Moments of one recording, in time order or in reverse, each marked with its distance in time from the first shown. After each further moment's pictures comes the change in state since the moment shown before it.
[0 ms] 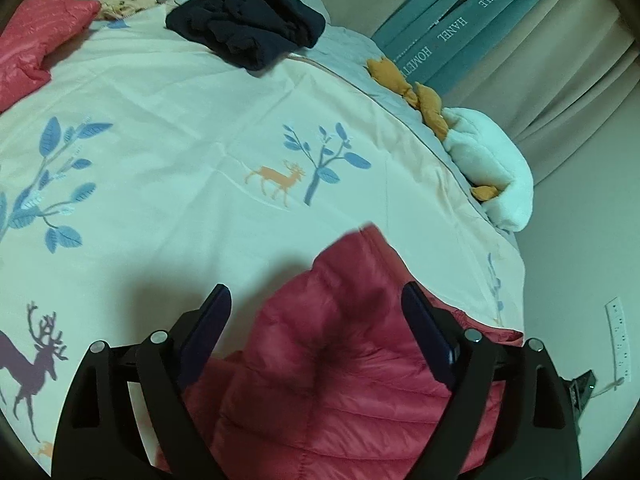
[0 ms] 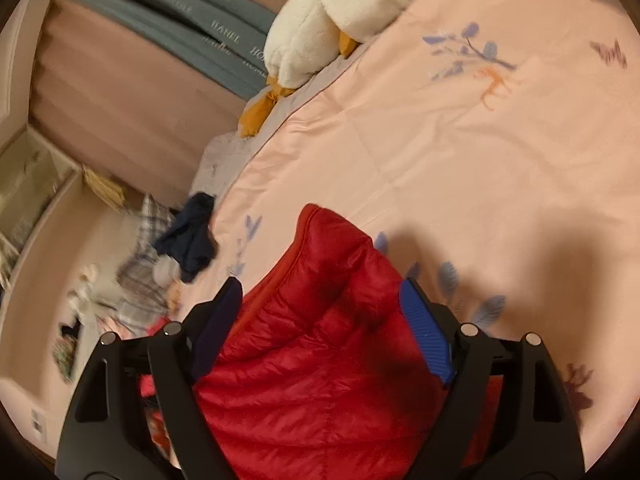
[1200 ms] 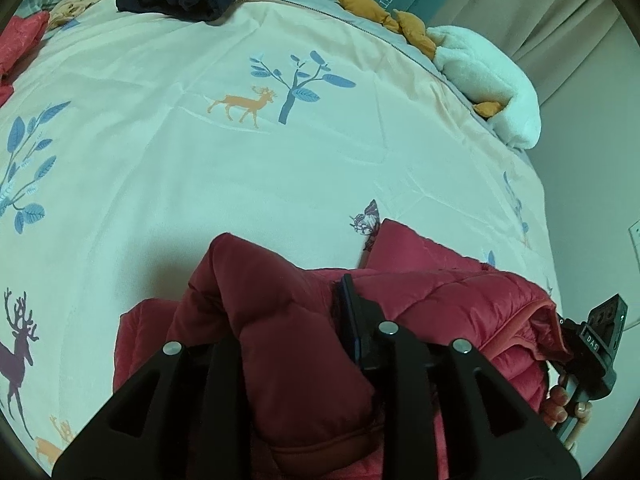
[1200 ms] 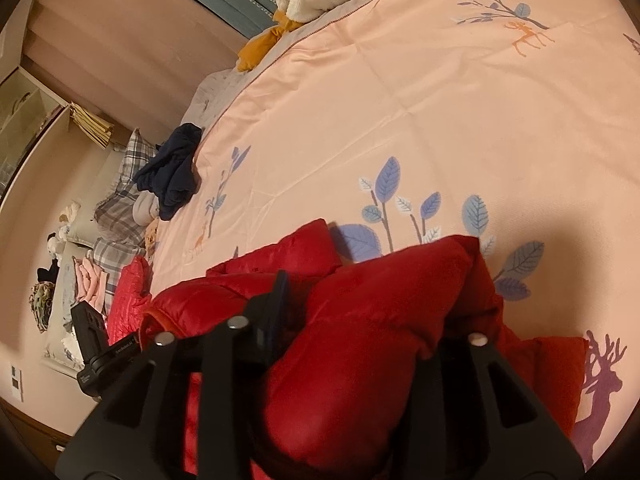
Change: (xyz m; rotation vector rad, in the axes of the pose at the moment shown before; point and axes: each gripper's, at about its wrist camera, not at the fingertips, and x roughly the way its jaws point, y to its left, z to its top) left arm 0.042 -0.023 -0.044 0.155 0.178 0.032; right arm 0.044 0.007 -0.034 -0.027 0.172 -0.008
